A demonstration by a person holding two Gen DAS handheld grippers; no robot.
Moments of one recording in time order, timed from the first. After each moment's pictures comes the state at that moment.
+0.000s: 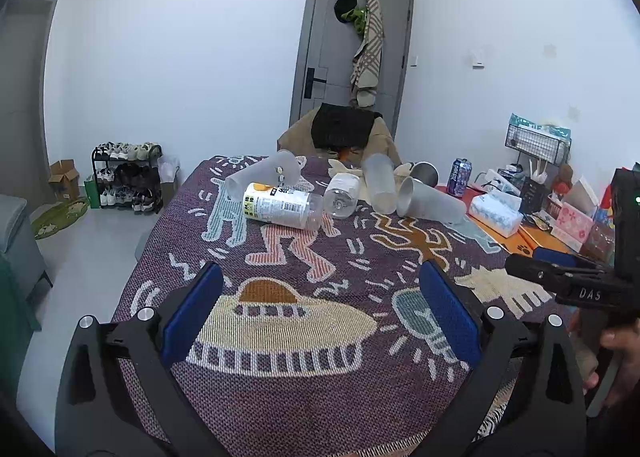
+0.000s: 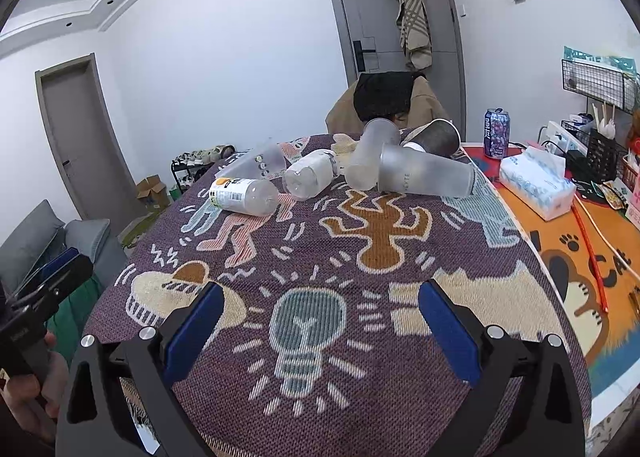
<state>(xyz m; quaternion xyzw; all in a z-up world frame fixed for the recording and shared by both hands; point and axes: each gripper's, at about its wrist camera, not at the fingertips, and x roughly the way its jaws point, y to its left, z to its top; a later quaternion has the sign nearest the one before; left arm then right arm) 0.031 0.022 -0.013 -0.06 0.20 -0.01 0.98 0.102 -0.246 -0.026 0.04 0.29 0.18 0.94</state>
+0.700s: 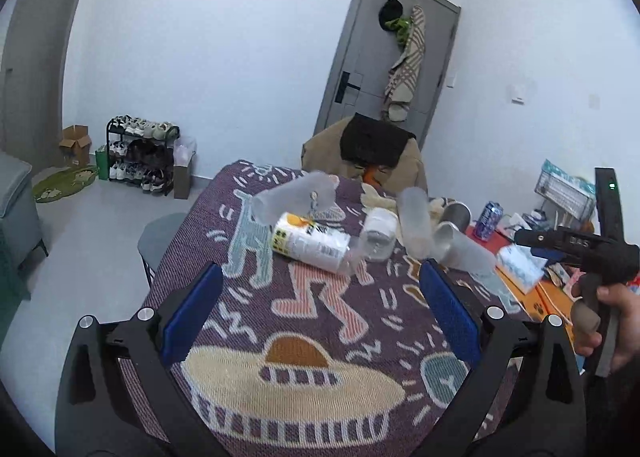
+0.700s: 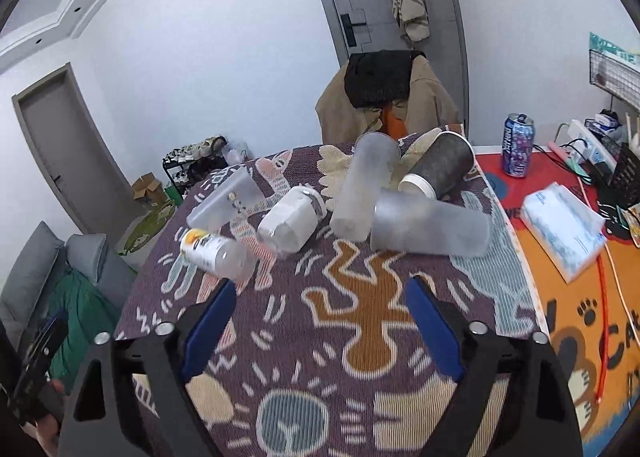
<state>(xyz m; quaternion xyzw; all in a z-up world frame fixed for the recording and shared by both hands) 0.101 0.081 0.011 -0.14 0.21 0.02 0.97 0.259 -0.242 0.028 0.07 0.36 0.18 0.91</state>
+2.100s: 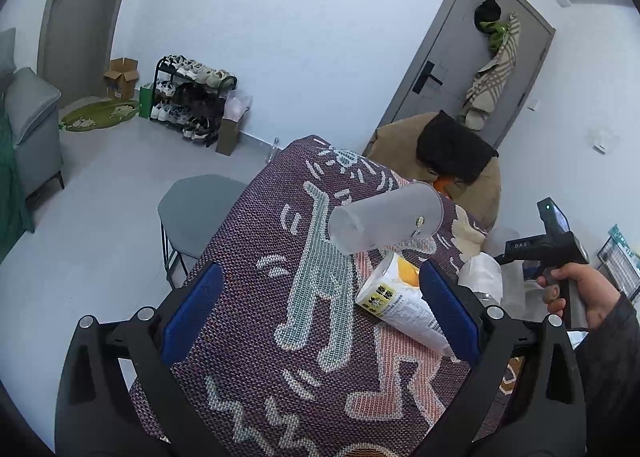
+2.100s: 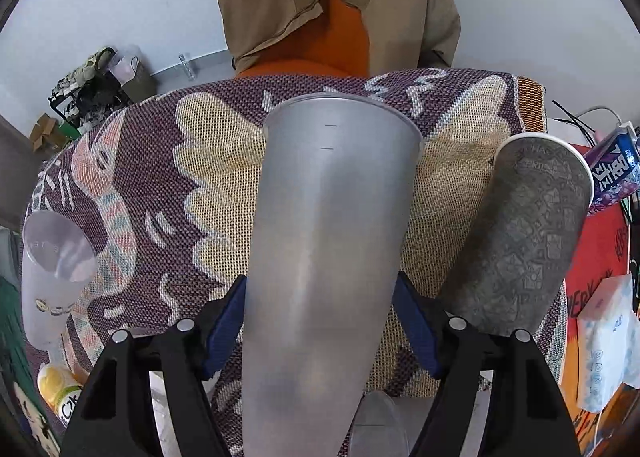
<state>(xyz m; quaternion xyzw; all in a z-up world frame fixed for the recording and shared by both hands) 0.237 0.183 -0.049 -0.24 0.26 0.12 0.93 0.595 -0.155 -0.084 0.00 0.58 0.03 0.81</state>
